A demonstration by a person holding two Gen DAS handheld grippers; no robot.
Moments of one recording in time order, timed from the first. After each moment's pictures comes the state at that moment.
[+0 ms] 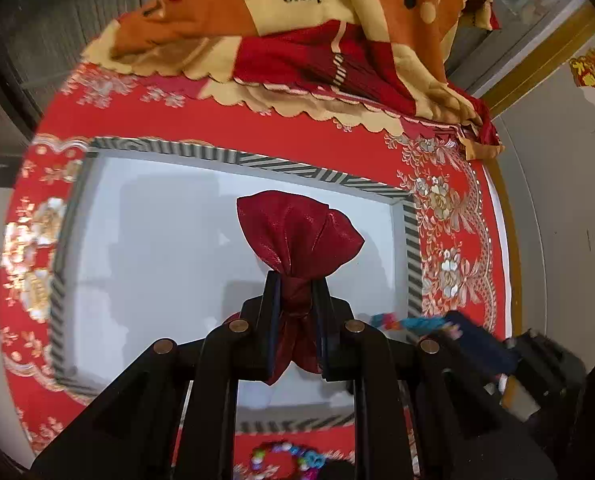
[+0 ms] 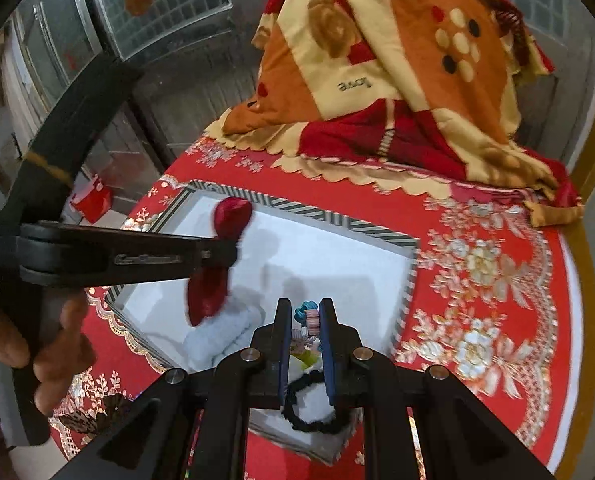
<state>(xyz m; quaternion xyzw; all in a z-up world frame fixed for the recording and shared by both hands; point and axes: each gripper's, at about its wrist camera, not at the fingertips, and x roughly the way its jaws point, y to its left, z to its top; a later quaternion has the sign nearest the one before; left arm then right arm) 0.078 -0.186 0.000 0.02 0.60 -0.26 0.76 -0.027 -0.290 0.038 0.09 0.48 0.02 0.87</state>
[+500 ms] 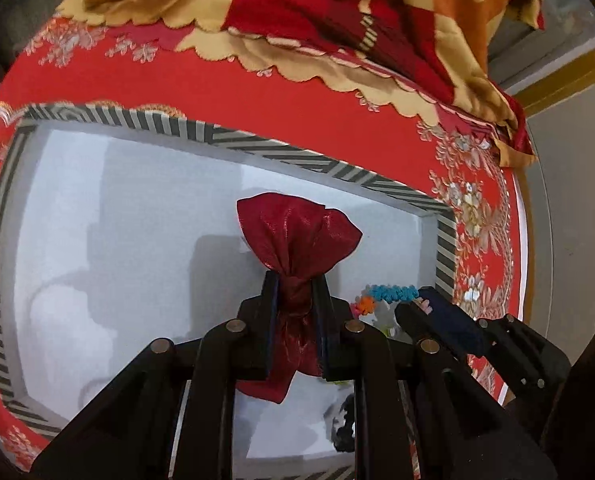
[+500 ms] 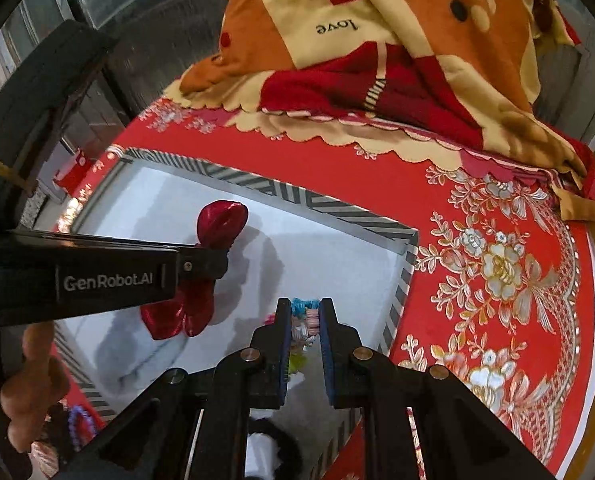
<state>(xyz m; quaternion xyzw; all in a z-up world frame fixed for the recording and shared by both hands) 0.113 -0.217 -0.059 -0.01 0.64 -0.23 0.73 0.029 -0.326 -0.037 0.07 0.53 0.01 0.84</state>
